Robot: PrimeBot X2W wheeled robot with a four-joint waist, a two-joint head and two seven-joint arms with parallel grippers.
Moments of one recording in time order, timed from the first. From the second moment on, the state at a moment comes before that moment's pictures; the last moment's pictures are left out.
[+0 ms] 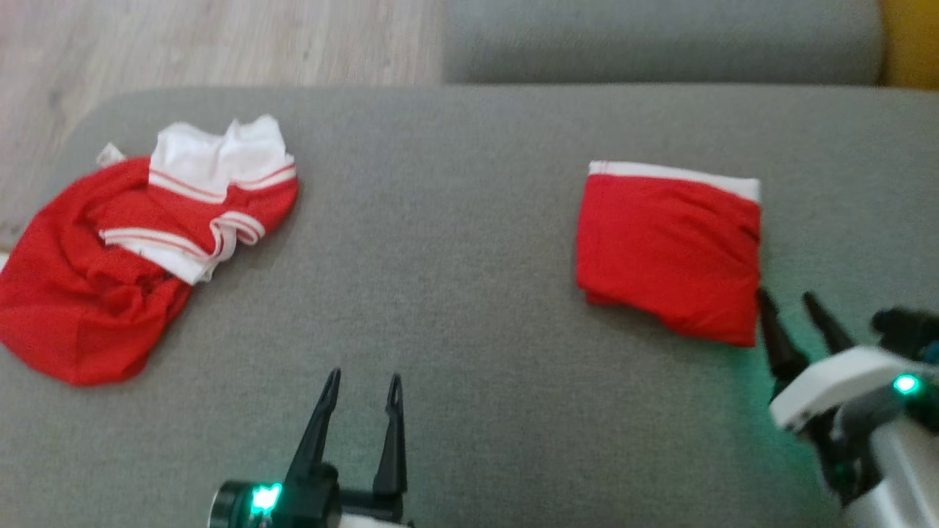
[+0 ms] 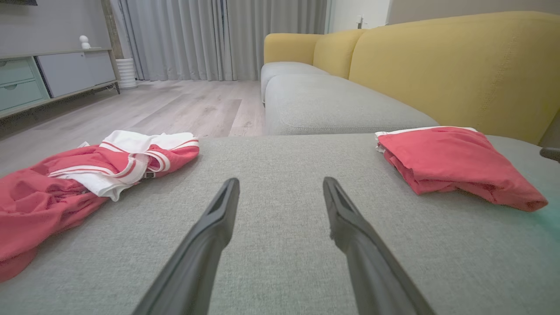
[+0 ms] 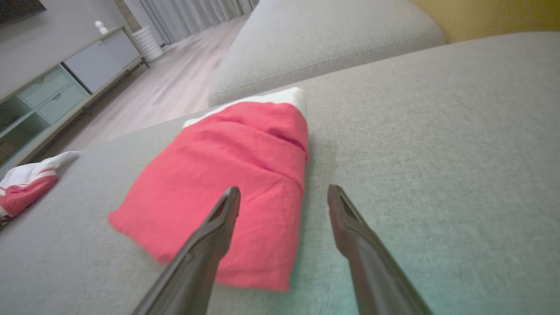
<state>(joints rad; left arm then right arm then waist) 0.11 0.06 -0.42 0.13 -0.14 0.20 -0.26 -0.13 -0.22 0.08 0.42 0.50 0.13 0.01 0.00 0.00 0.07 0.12</state>
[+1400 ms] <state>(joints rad) -0.21 0.05 -0.46 0.12 -0.17 0.21 -0.26 -0.60 -0.67 -0.07 0.71 0.38 0.13 0.08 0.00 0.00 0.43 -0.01</state>
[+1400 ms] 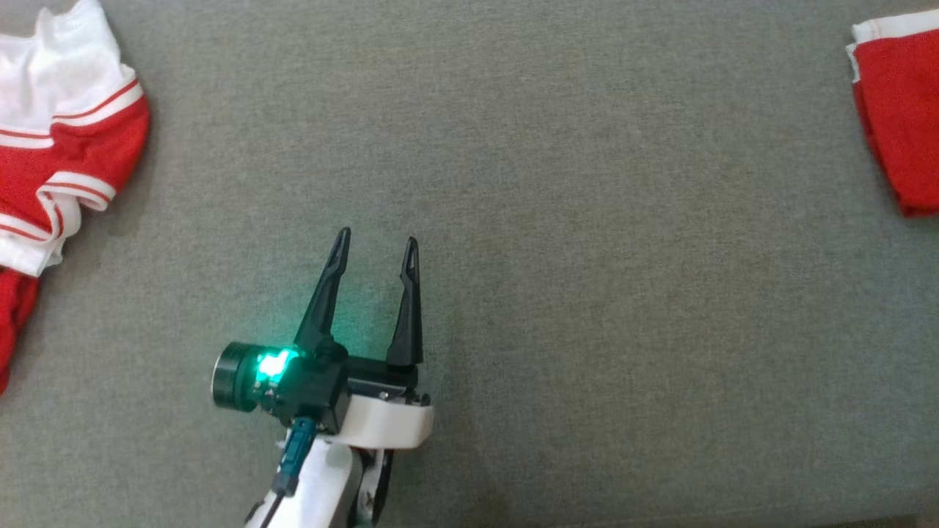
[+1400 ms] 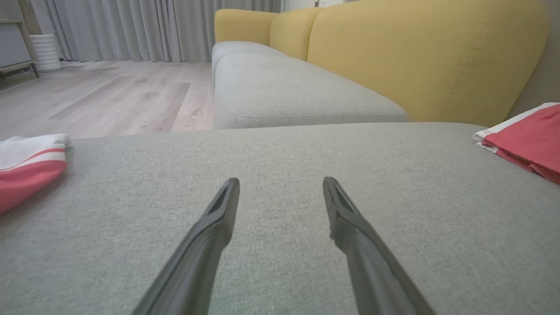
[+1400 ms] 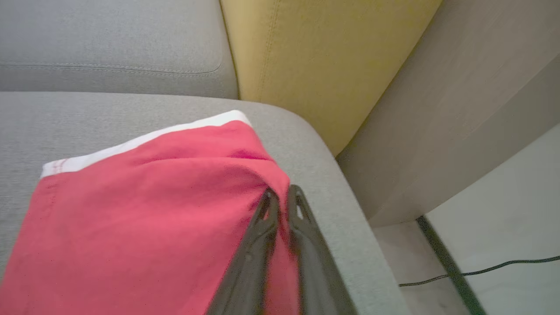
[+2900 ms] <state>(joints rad) 0.24 0.06 -0.31 0.11 -0.14 0.13 -0.26 0.23 -0.08 0.04 0.29 0.20 0.13 -0.25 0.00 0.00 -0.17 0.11</state>
